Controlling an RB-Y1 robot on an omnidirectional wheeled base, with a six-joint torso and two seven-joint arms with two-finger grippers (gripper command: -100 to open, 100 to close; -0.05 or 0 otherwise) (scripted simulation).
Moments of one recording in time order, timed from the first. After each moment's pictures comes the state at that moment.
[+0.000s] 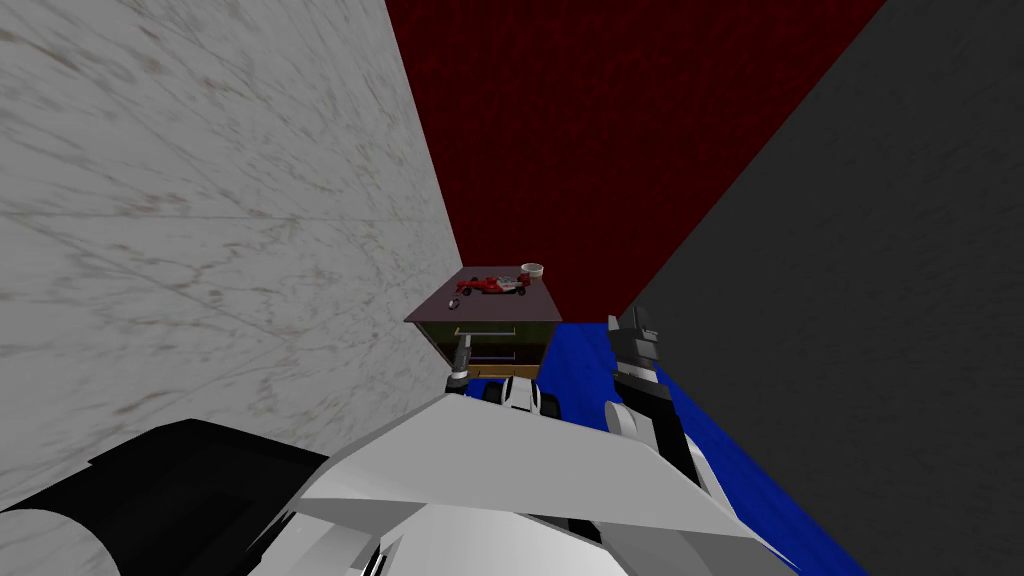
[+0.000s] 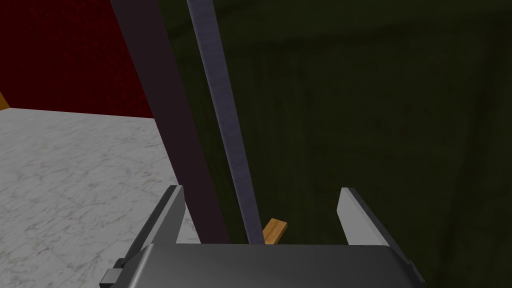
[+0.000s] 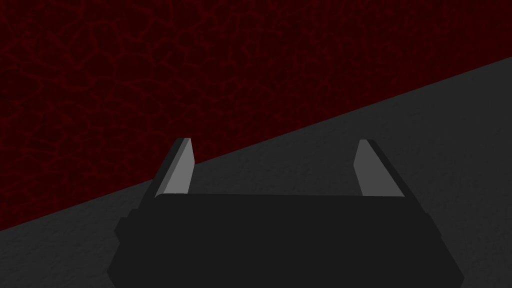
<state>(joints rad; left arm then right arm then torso) 0.19 0.01 0.16 -0.93 -0.05 -1.39 -0.12 0.54 -0.01 -0.03 -2.24 0.04 -0.36 -0.13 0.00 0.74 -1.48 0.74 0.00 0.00</state>
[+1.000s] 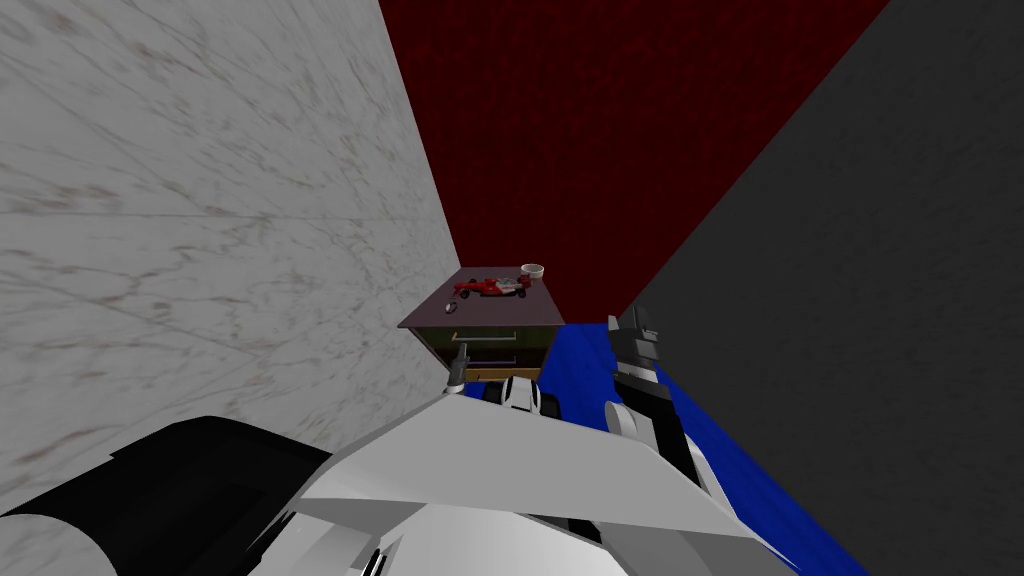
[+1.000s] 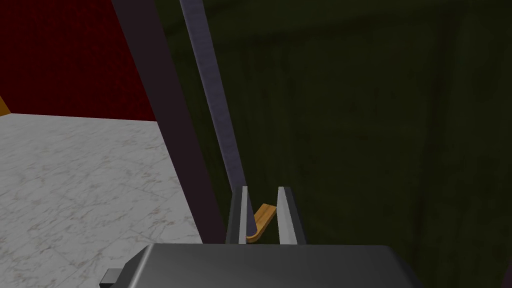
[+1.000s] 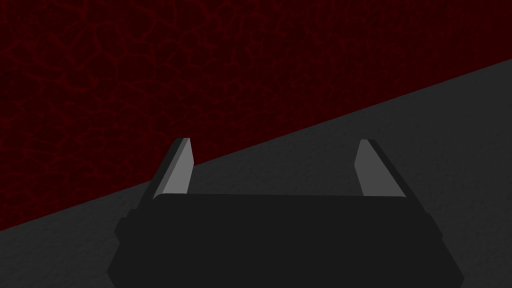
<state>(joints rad) 0.26 0.00 0.15 -0.88 -0.06 -1.50 -0.12 0.54 -0.01 -0.03 -2.24 0.04 -0.36 -0.13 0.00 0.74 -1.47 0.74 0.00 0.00</state>
